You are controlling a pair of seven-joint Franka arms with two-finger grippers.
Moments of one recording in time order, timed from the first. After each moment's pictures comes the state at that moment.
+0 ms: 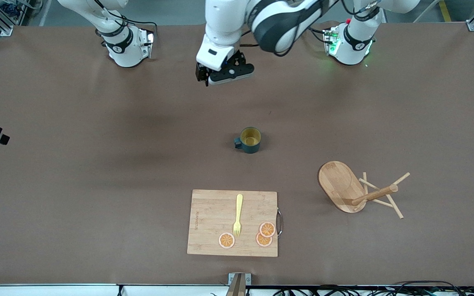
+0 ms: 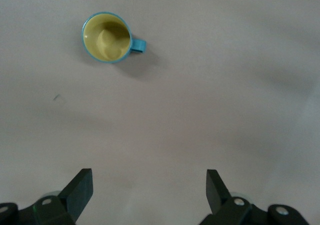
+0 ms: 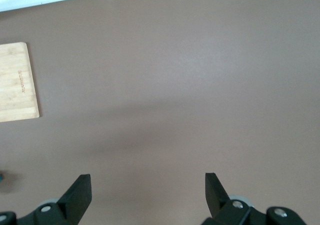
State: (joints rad) left arm -0.56 0.42 -0.57 -1.53 0.19 1.97 -1.47; right arm -0.03 0.23 -0.12 -1.26 0.07 1.50 0.01
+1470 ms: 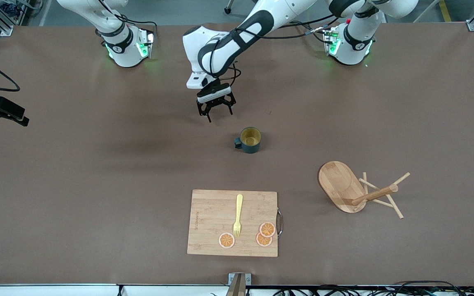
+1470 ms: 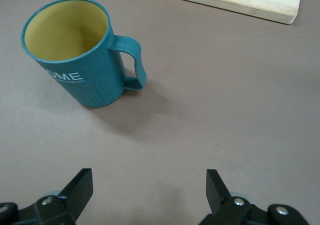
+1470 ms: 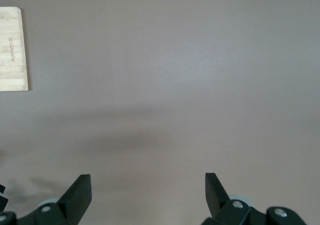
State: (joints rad) left arm -0.93 0.81 -0.36 -1.52 1.01 2.02 -2.10; right arm 0.04 0.03 -0.11 -1.56 0.00 1.61 -0.03
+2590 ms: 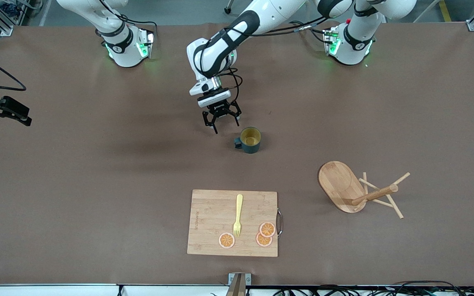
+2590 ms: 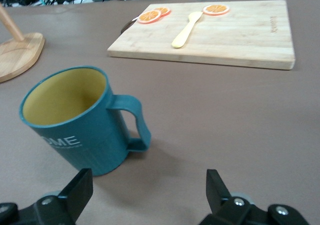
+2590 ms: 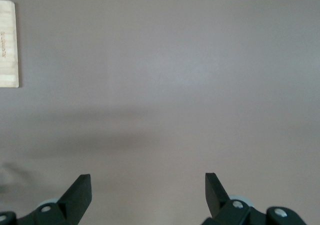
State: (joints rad) left arm -1.06 0.89 -0.22 -1.47 1.23 1.89 -2.13; right arm 0.06 0.03 -0.10 -1.56 -0.06 1.64 -0.04
